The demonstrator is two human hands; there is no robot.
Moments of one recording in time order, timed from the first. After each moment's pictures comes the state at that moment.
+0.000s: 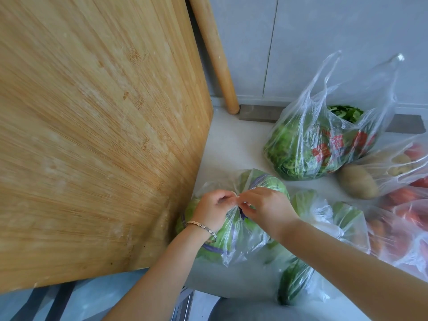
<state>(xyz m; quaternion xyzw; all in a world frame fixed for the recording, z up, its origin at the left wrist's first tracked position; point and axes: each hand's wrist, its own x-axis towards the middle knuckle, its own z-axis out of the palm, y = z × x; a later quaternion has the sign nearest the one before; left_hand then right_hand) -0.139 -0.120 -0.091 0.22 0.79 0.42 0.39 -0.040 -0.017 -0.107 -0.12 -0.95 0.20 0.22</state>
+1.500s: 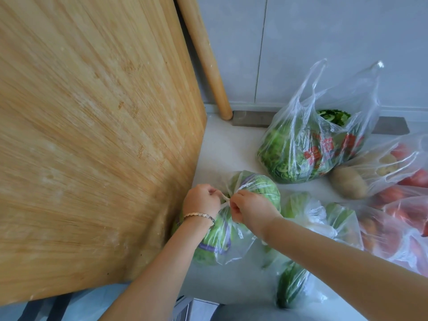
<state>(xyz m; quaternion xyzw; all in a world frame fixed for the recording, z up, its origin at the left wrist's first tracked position) -0.160 -0.107 -0.092 0.22 0.92 0.24 0.23 -0.059 -0.025 -0.103 -0.18 -0.96 0.23 0.00</state>
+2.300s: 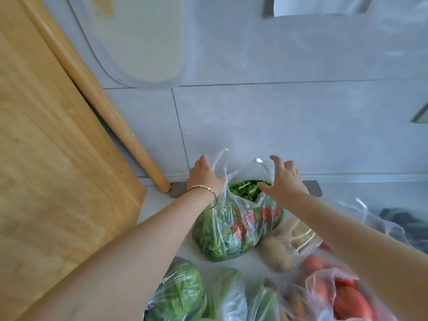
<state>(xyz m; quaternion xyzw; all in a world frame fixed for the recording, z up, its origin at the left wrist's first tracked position) -0.138 0.161 -0.003 0.37 0.88 0.24 0.19 0.020 0.246 -0.001 -0.50 -0.84 0.21 0.05</state>
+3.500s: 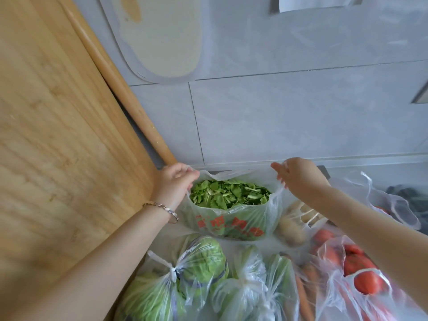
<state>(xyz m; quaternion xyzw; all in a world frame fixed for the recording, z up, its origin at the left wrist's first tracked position) -0.151 0.023 0.047 0.30 0.75 0.55 0.23 0.041 0.179 0.038 -0.50 -0.83 0.25 0.09</state>
